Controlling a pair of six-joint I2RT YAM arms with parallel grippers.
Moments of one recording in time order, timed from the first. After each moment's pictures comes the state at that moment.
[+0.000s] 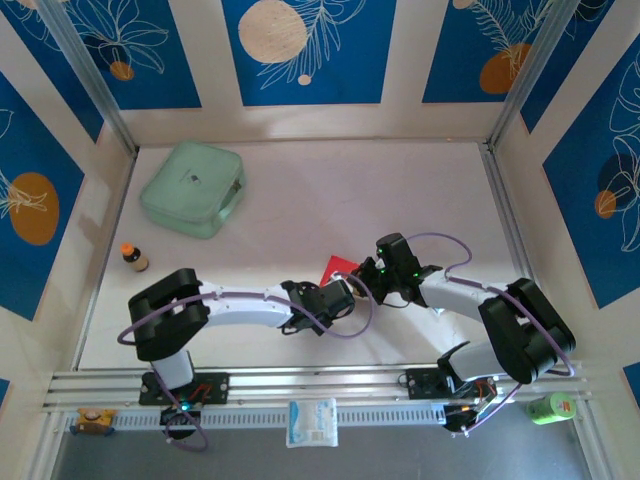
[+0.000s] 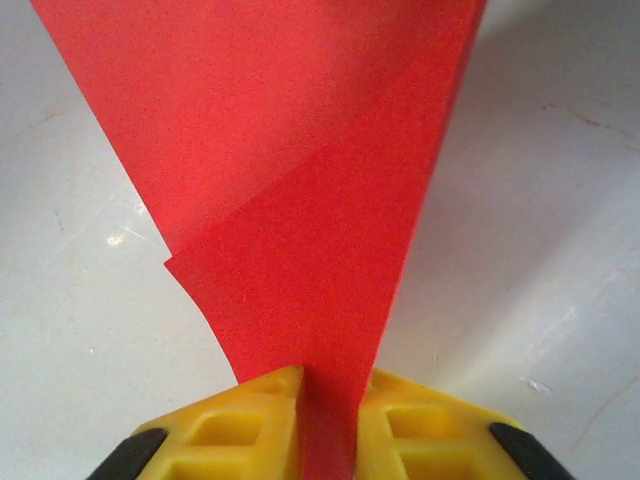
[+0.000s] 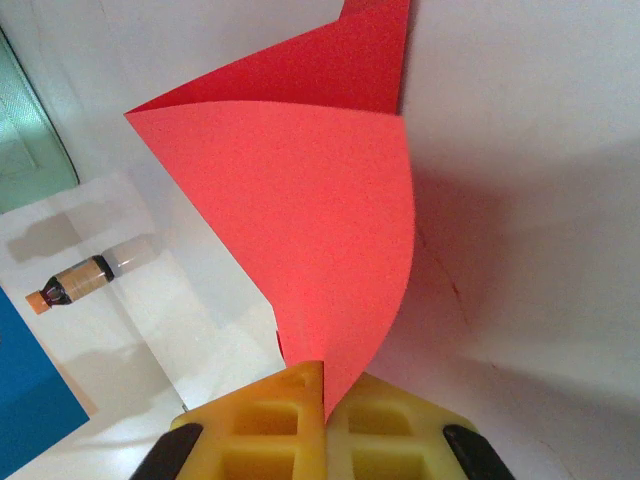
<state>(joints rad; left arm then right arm) -1.20 1.72 0.98 -0.47 -0.33 -0.30 0.53 1.38 0.51 0.00 -0.44 1.32</state>
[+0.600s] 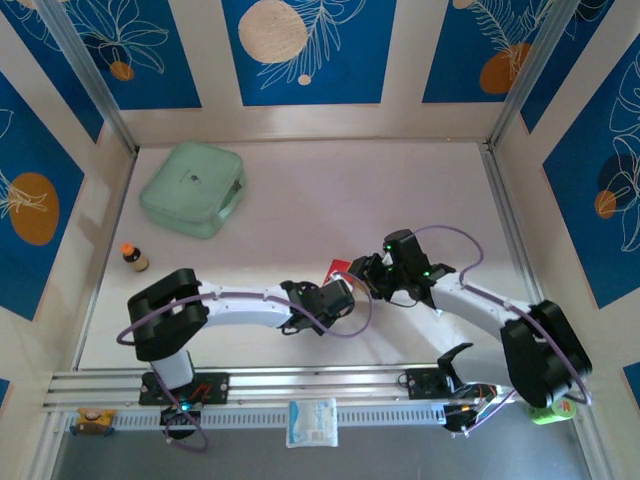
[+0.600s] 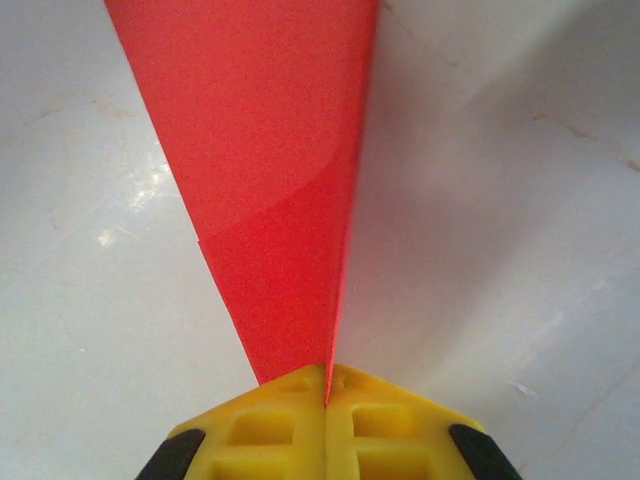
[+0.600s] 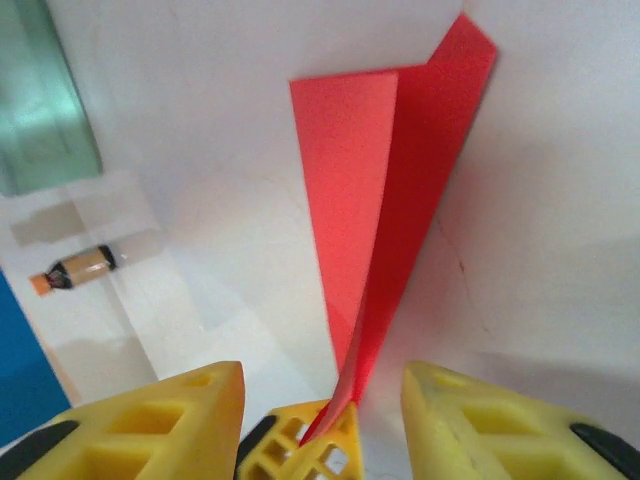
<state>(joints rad) -1.19 1.71 0.97 -0.44 -0.30 -0.32 0.49 1.20 0.54 -0.17 -0.40 1.20</state>
